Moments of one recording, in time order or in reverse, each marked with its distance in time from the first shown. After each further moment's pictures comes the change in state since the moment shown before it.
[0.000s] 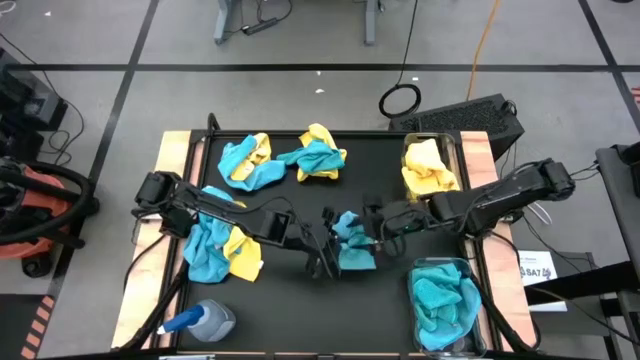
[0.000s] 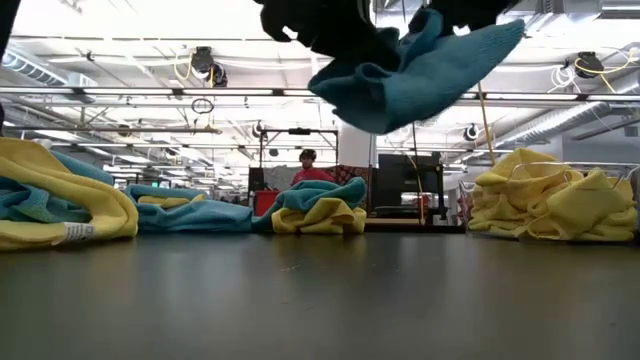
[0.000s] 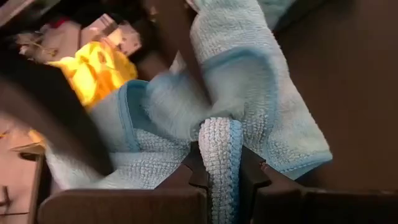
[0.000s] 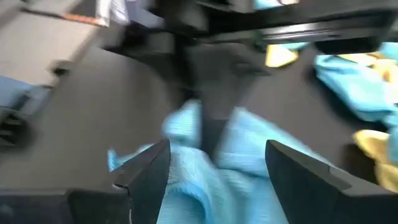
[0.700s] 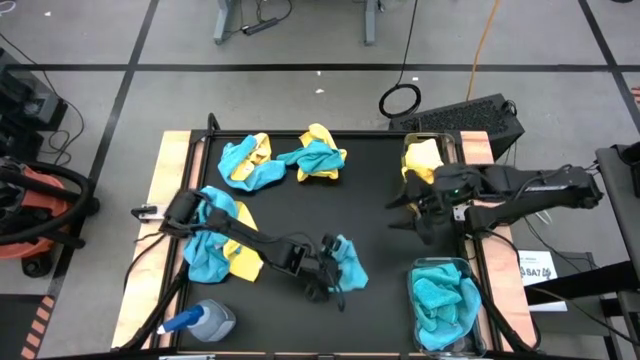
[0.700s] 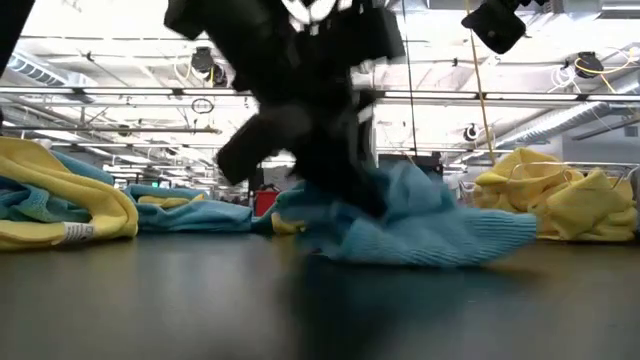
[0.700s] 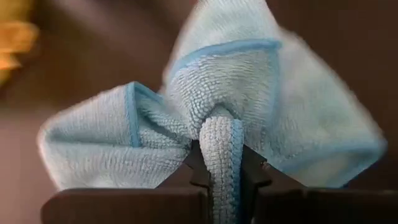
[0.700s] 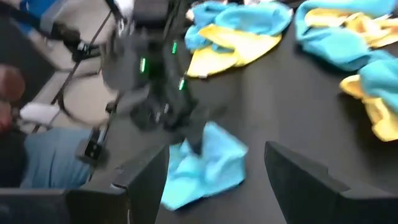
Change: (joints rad) left arm -0.102 0.254 -0.004 -0.024 -0.084 -0.102; right arm -0.164 -0.405 0.000 -0.345 -0.232 0.264
